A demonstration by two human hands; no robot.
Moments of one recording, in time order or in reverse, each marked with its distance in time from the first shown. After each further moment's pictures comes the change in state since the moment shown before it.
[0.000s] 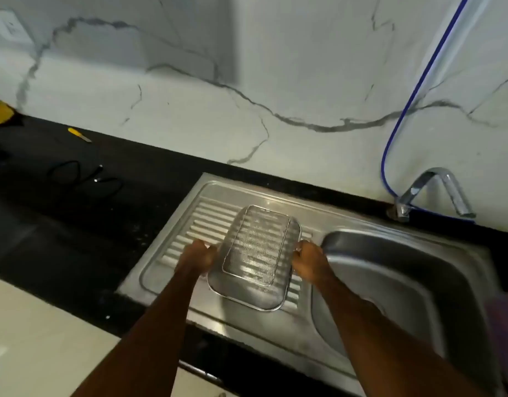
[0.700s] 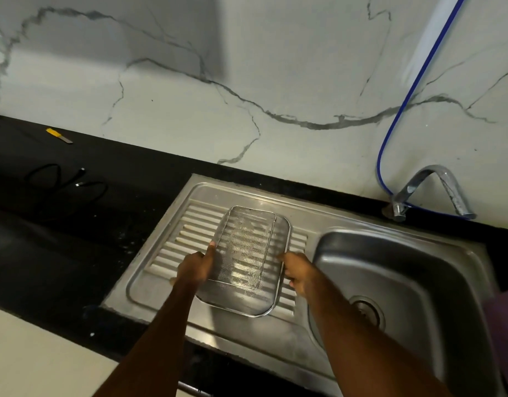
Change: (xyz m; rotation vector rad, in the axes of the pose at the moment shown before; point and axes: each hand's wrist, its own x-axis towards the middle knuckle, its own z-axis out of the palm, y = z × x) left_hand 0.000 0.008 0.020 -0.256 -0.042 -0.105; right_hand 0.009 -0.014 0.010 0.832 -0.210 0.450
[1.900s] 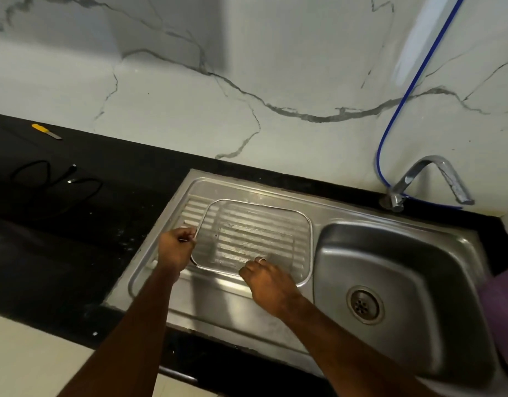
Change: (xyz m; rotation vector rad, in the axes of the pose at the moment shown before) left_hand 0.017 -0.016 -0.049 -0.401 0.127 0.371; right_hand -0.033 0.056 0.055 -1.465 0.117 -1.354
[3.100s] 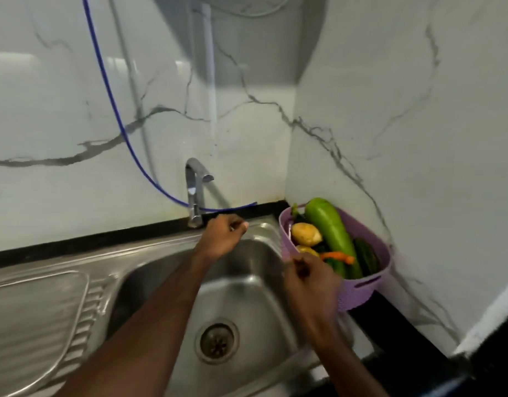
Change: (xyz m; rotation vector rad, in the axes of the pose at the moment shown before) left_hand -0.157 0.190 0.449 0.205 -0.665 0.840; right_hand -0.338 0.182 -0.074 0.304 1.116 1.165
